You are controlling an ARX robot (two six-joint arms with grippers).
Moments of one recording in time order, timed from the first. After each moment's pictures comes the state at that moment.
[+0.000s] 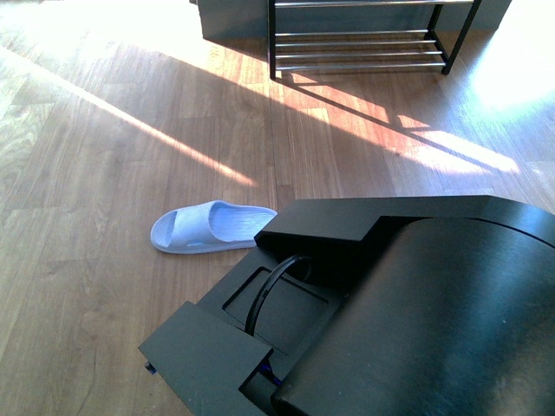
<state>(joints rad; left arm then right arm) 0.00 0.02 0.01 0.00 0.00 -0.01 0.96 3.09 1.20 1.14 0.07 0.26</state>
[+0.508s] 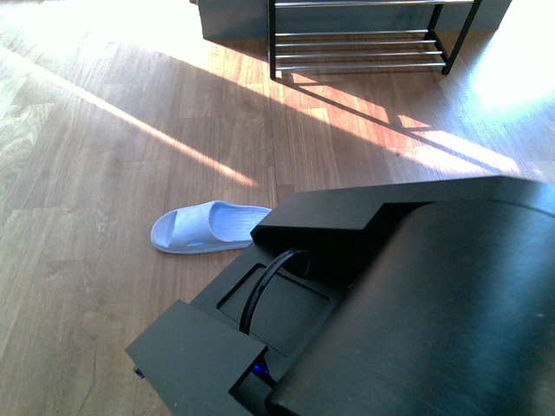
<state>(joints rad) 0.00 0.02 0.01 0.00 0.00 -0.01 0.96 3.05 1.14 1.16 0.13 0.26</state>
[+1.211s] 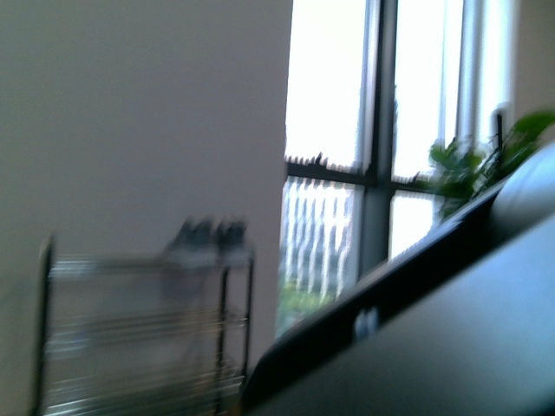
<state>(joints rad) 0.00 0.02 0.01 0.00 0.00 -0.01 0.84 2.25 0.40 1.25 0.66 0.27</state>
